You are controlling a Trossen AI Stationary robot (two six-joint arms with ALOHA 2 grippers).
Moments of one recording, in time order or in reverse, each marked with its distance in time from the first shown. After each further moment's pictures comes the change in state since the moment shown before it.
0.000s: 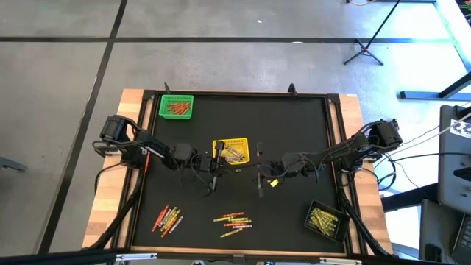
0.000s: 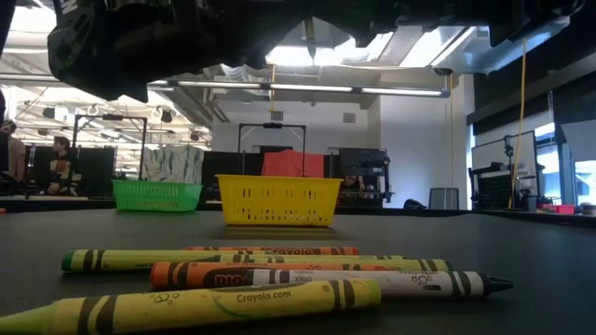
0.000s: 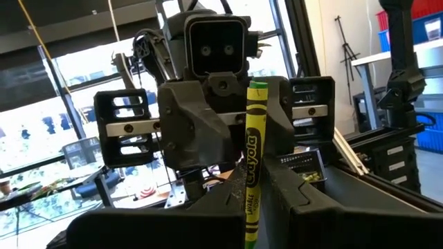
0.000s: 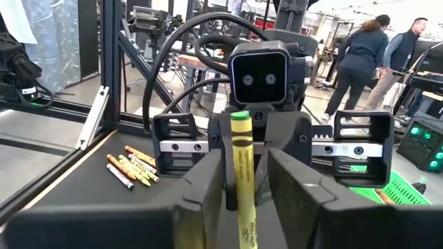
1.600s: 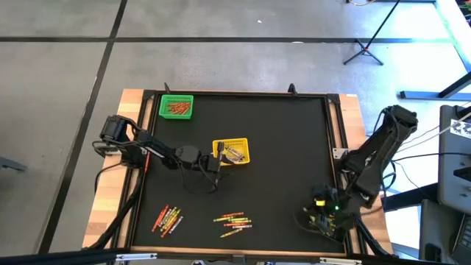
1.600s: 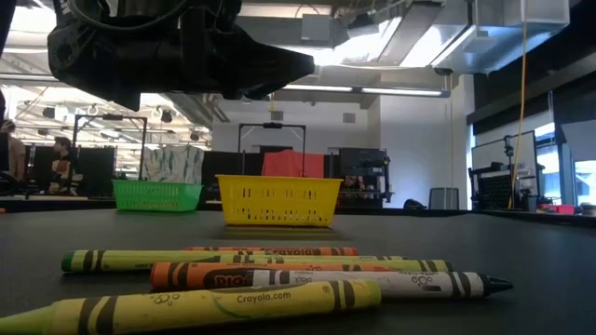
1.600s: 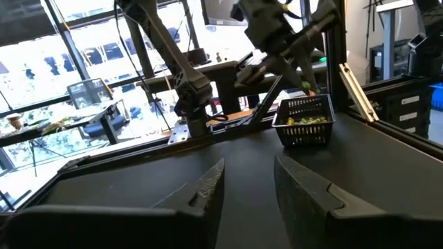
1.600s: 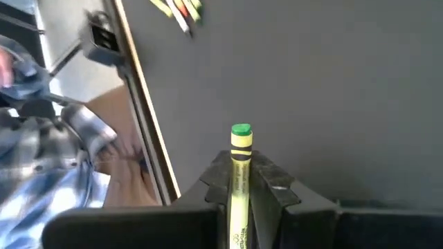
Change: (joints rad) left arm 0.000 -0.001 0.000 -0.204 -0.091 -0.045; right arm 0.740 -0.420 0.000 -1.395 0.164 1.620
